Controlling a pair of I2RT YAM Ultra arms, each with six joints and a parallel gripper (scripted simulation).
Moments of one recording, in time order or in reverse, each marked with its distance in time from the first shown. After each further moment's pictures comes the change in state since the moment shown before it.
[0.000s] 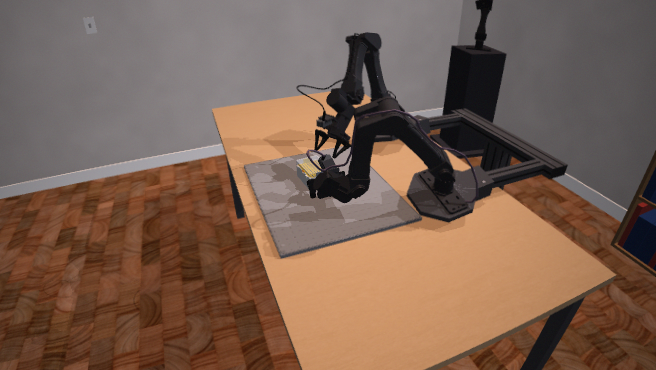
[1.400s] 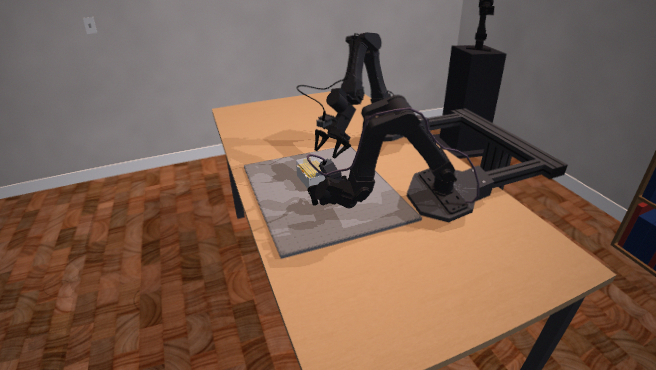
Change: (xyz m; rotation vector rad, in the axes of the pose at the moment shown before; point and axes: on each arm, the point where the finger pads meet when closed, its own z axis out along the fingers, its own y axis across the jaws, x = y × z) left arm 0.007 0.019 -0.046 -0.043 0.033 -0.032; right arm 0.000 0.000 0.000 0.000 0.000 0.000
